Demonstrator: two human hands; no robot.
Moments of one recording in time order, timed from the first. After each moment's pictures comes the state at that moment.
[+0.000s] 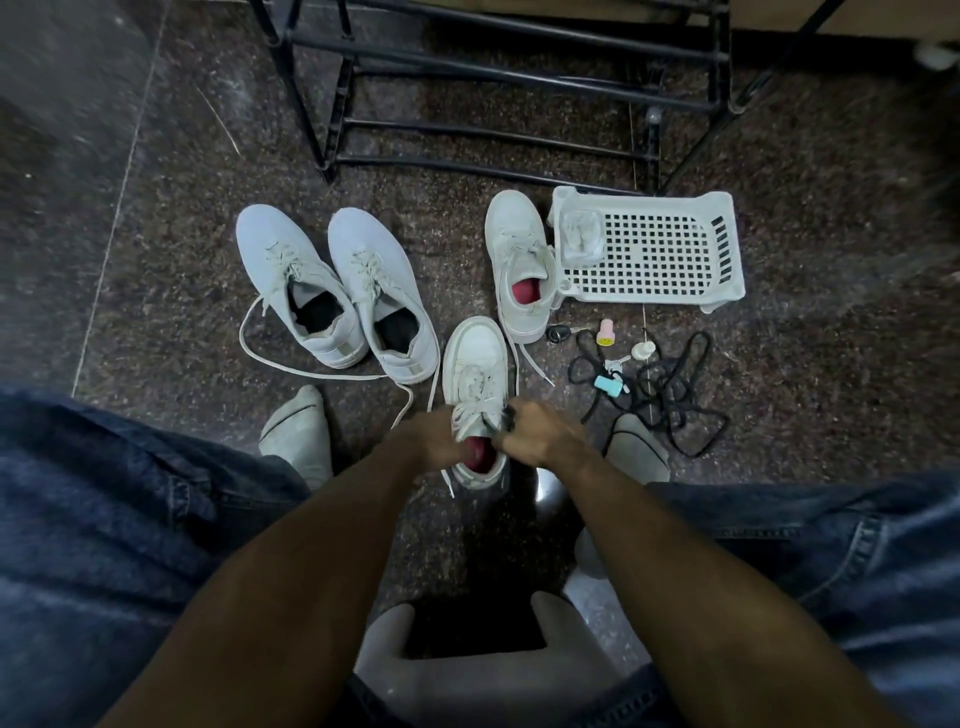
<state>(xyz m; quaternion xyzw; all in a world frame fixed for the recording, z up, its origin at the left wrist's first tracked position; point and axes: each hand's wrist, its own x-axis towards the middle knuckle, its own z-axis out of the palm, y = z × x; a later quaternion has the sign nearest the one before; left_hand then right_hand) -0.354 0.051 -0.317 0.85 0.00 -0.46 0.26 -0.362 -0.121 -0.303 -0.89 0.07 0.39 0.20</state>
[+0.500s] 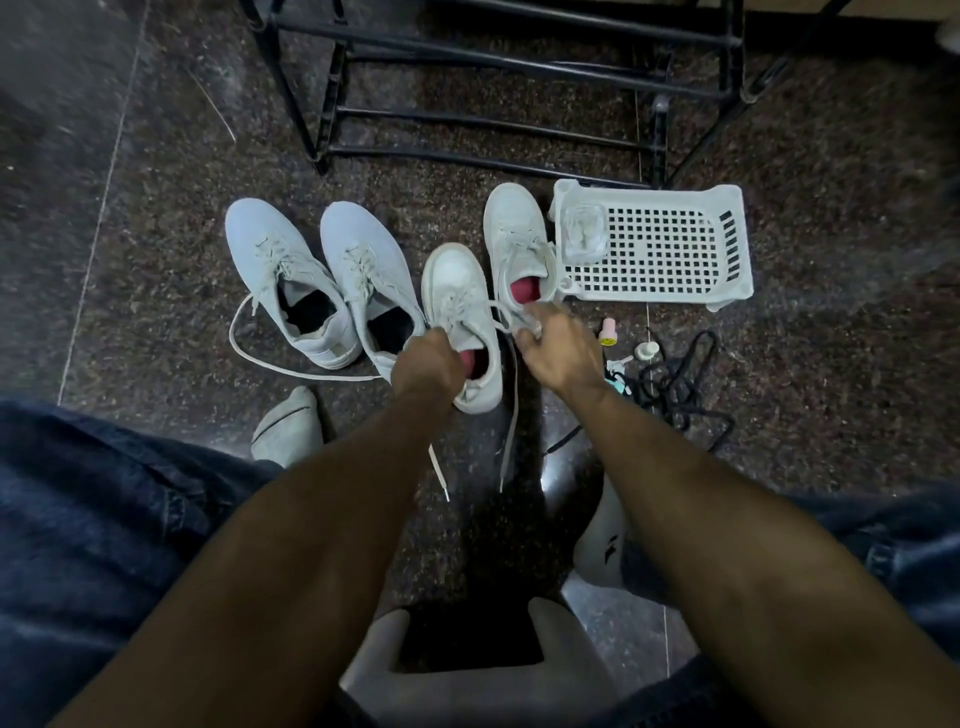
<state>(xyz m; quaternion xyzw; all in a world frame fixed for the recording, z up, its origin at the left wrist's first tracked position) -0.291 0.017 -0.299 0.94 0.14 -0.23 0.22 -0.288 -0.143 -0.283 -0.96 0.06 0.16 0.24</state>
